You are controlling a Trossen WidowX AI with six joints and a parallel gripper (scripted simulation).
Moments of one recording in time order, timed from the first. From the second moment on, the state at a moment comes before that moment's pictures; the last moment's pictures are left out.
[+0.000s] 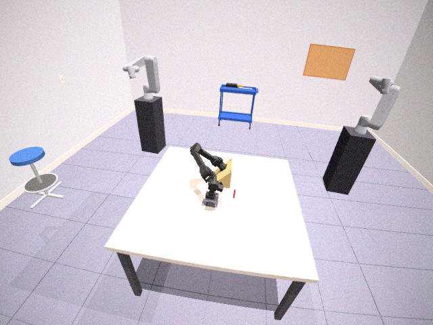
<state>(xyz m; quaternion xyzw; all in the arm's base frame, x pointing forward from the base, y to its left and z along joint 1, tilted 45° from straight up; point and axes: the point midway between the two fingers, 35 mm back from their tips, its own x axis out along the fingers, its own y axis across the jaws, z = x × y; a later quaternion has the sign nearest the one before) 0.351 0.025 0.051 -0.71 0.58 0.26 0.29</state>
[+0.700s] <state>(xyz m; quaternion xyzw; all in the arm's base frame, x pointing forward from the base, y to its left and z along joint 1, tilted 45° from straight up) 0.349 0.010 0.054 -0.71 0.59 0.26 0.28</state>
